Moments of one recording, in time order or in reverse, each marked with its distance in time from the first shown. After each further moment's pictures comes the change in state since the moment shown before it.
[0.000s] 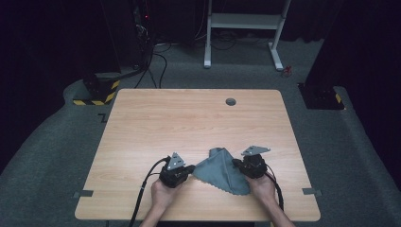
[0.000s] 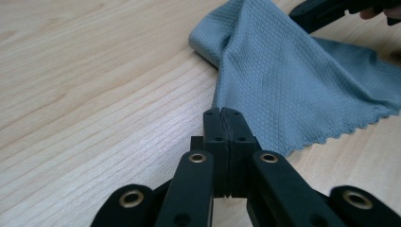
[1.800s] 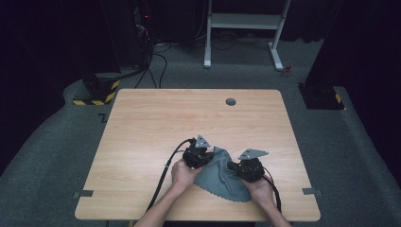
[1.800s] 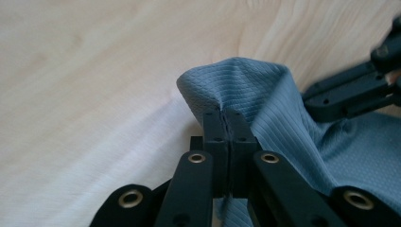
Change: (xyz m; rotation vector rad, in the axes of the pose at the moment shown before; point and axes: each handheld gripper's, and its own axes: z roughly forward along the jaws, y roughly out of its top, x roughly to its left) left arm -0.005 0.078 0.059 0.072 -0.028 0.048; right arm 0.015 0.003 -0.002 -0.033 0.070 -0.036
